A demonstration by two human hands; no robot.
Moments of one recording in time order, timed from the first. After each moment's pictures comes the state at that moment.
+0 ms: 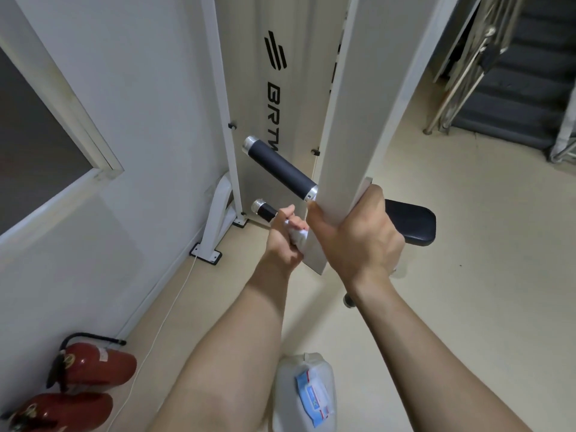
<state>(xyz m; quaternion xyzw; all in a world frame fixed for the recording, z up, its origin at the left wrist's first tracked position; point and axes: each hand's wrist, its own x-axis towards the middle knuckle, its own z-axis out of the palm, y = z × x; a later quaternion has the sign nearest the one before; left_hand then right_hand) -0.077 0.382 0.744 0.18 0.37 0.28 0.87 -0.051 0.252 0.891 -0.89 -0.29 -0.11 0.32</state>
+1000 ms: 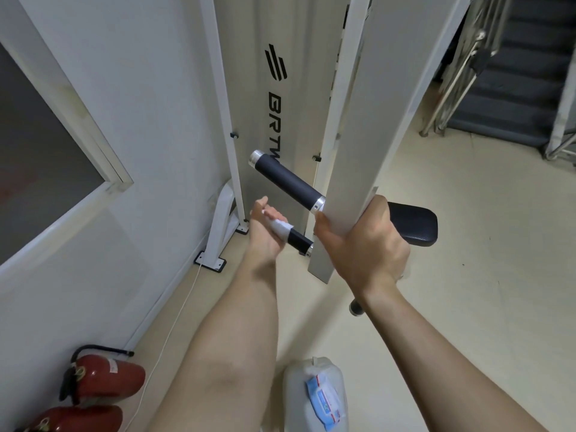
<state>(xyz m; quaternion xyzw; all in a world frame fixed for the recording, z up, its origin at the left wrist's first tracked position) -0.111 0.427 0.786 0.14 0.38 0.34 0.85 -0.063 0.254 0.888 -0.90 -0.28 -0.14 0.29</state>
